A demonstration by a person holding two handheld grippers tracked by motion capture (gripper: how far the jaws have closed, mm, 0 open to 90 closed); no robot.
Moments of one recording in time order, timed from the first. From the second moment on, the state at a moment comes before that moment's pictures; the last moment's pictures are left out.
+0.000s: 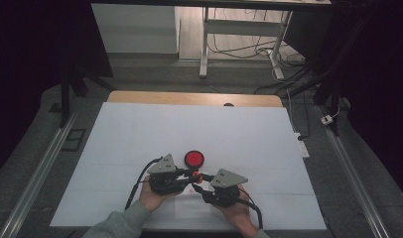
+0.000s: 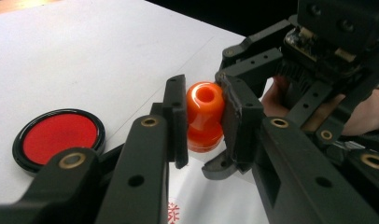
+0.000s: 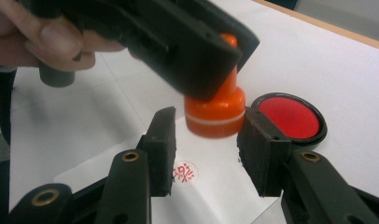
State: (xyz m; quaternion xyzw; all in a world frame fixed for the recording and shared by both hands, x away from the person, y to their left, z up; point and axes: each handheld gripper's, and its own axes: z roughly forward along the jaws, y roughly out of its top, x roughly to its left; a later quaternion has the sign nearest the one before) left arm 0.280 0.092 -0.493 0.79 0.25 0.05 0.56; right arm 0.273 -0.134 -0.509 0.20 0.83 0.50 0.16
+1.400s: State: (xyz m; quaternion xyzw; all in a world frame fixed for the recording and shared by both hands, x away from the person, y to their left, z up) left arm 0.290 0.108 -0.489 0.79 0.27 0.04 0.54; right arm 0.275 -0.248 -0.503 0.28 0.81 0.47 0.21
